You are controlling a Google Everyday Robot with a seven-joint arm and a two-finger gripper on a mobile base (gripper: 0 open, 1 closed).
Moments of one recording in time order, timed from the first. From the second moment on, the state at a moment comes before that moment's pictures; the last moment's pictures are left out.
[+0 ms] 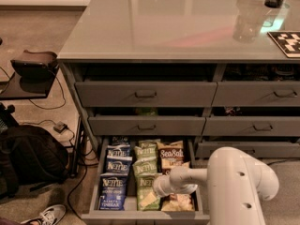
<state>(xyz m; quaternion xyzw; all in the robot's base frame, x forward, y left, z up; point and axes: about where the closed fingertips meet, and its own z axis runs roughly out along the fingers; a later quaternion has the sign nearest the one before) 0.539 0.011 0.167 -0.46 0.82 0.27 0.22</state>
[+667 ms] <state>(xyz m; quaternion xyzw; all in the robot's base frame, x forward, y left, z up) 0.536 0.020 0.136 -0.45 0.83 0.26 0.20</state>
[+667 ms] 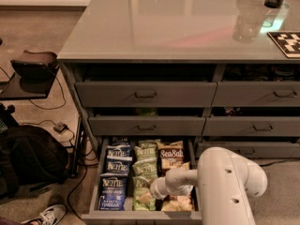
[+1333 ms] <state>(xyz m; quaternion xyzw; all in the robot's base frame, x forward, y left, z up) 0.530 0.008 0.168 -0.46 0.82 0.25 0.22</state>
